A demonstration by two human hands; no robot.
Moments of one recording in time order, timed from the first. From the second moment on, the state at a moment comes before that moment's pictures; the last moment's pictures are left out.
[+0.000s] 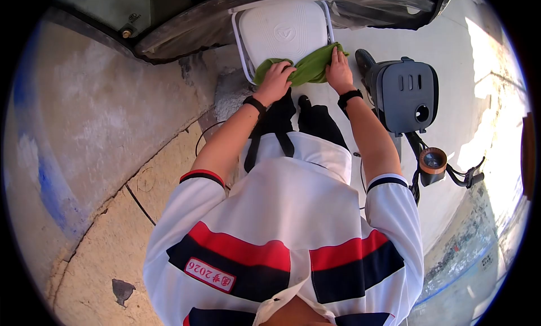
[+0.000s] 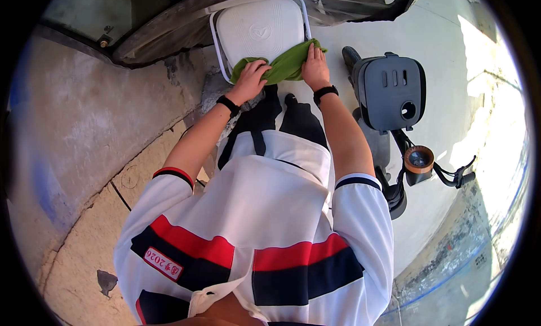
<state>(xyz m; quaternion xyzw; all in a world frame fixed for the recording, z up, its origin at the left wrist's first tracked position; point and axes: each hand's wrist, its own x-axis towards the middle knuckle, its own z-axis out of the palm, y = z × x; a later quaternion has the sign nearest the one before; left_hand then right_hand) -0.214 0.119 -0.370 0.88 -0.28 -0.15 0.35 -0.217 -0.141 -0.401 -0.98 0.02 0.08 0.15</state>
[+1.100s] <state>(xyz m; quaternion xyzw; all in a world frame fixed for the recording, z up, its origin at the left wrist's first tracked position) -0.446 0.256 -0.204 0.90 0.07 0.05 0.43 -0.308 -0.028 -0.291 -0.86 0.07 -0.13 0.49</state>
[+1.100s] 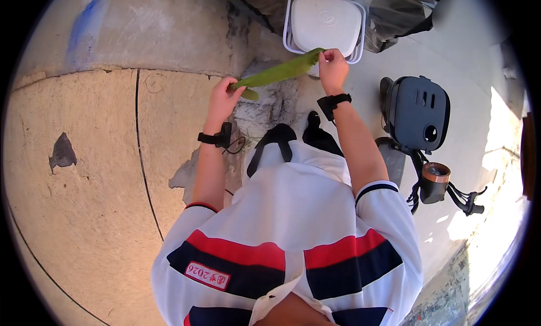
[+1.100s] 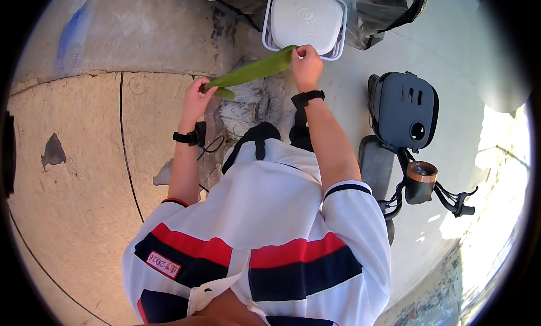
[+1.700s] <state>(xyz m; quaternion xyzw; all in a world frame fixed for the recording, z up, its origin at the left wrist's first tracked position) -0.579 0.271 -0.194 0.88 -0.08 0.15 0.45 -0.519 -0.053 -0.186 -0.80 0.00 -0.40 0.45</state>
